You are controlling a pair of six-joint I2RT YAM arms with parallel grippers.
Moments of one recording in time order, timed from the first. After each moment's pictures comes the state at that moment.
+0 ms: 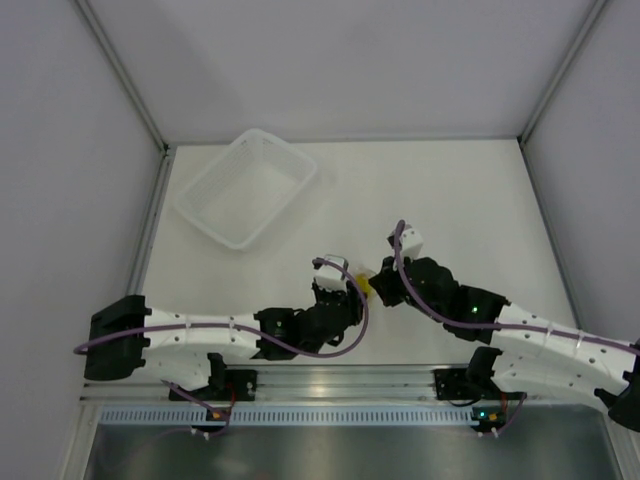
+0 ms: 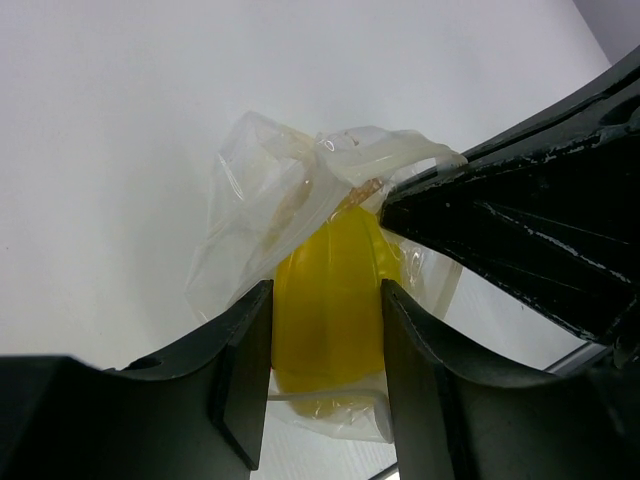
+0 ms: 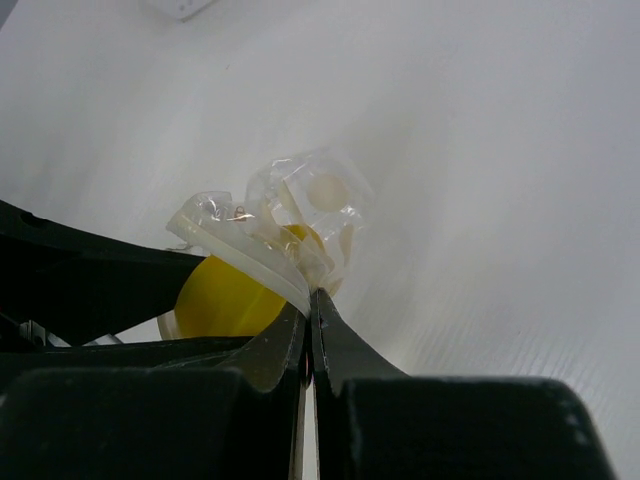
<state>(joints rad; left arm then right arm) -1.40 1.27 0.71 0.07 -0.79 -0.74 1.02 0.87 0.63 -0.23 0.30 0.47</state>
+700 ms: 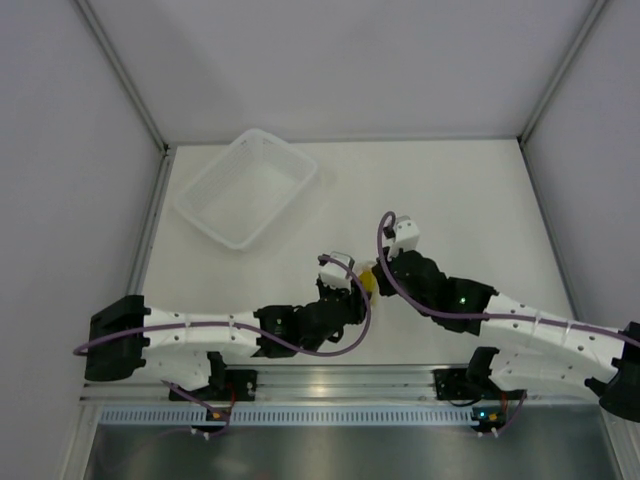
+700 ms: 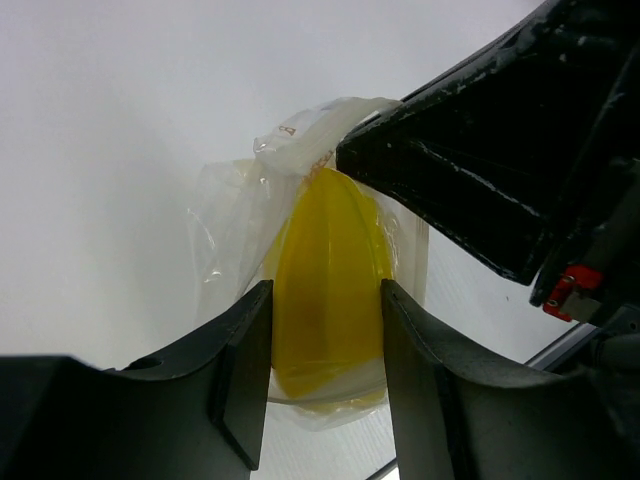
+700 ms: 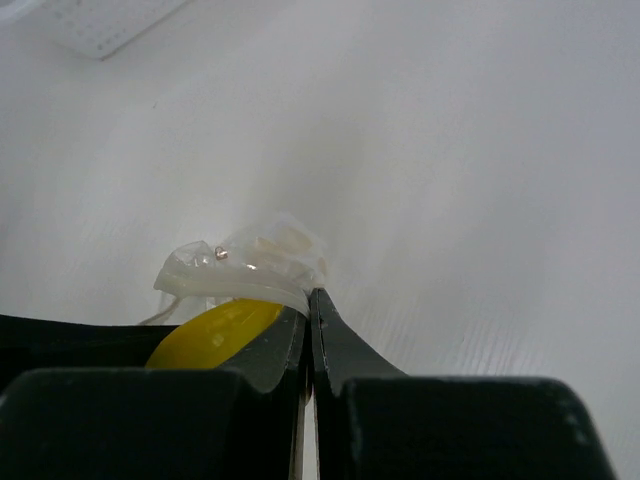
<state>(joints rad) -1.39 1.27 0.73 0.11 -0.72 -0.66 1.04 0.96 0.72 -0.27 0.47 0.45</state>
